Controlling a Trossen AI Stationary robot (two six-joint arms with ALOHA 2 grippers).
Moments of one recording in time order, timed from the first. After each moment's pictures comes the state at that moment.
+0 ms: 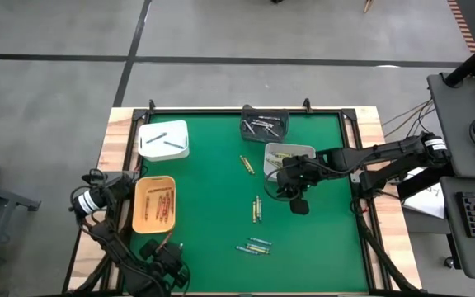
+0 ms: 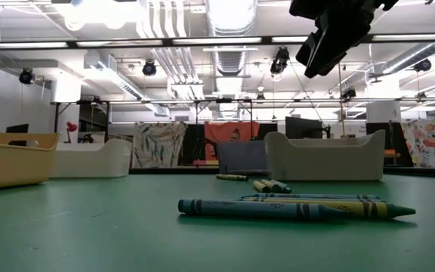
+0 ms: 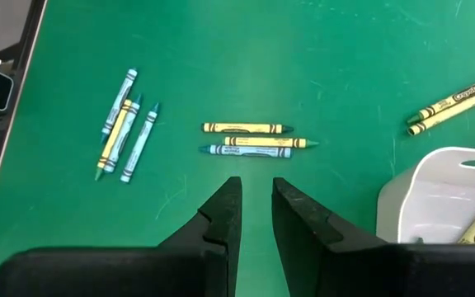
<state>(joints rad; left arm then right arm) -1.04 2.04 1.30 -1.01 -0.37 -1.97 0.08 1.31 1.00 -0.58 -0.15 0.10</state>
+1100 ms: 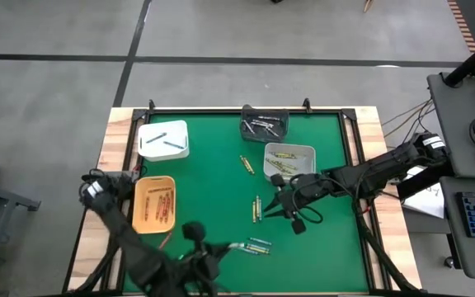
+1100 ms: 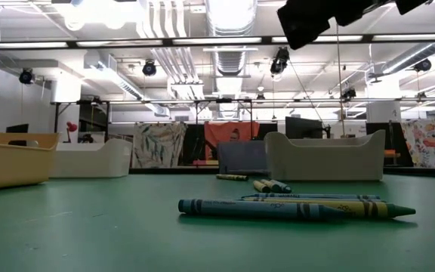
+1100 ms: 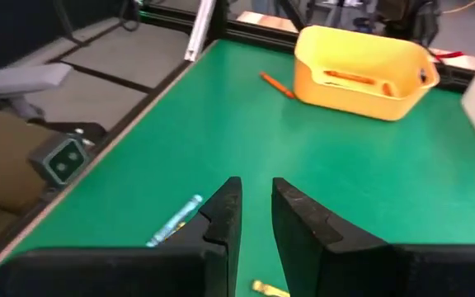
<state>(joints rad) -0.84 1.99 2.00 -1.10 -1.06 -0.61 0.26 1.32 0.77 0.14 -0.12 -0.09</state>
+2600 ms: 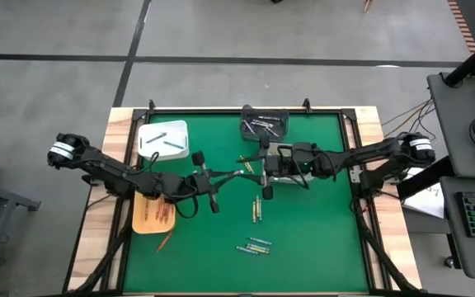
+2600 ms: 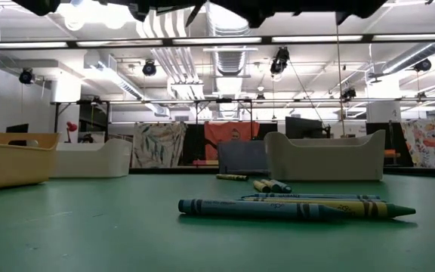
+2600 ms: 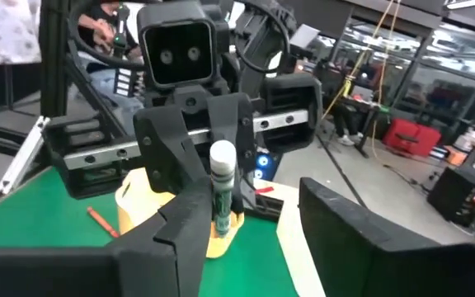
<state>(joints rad) -0.30 1.37 0.70 0.74 -0.62 0.38 0.02 1.46 0.90 0.60 -0.05 -0.27</state>
